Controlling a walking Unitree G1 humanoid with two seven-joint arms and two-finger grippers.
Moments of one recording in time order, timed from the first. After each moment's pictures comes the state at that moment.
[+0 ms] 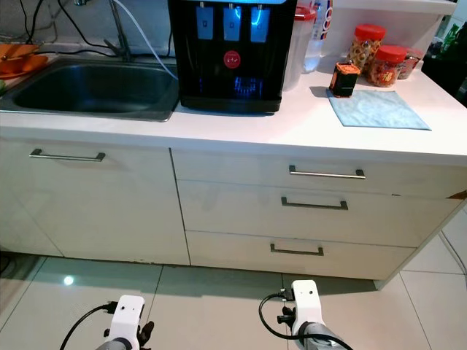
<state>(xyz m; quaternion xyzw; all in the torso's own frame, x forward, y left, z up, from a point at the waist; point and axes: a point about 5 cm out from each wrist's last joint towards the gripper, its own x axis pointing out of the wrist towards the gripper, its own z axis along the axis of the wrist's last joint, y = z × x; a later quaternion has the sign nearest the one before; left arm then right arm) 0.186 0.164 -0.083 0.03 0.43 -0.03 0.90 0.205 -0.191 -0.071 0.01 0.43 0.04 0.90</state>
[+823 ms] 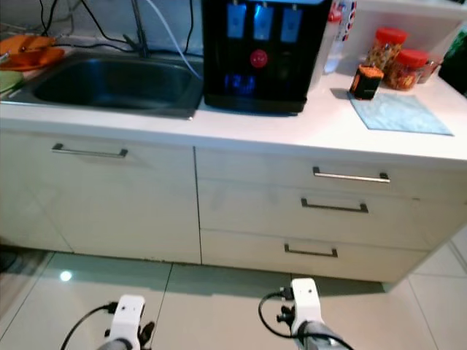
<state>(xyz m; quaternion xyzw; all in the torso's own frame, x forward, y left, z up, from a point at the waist) 0.185 0.166 -0.084 0.03 0.43 -0.03 0.90 0.208 -0.188 -0.070 0.01 0.42 0.05 0.90</state>
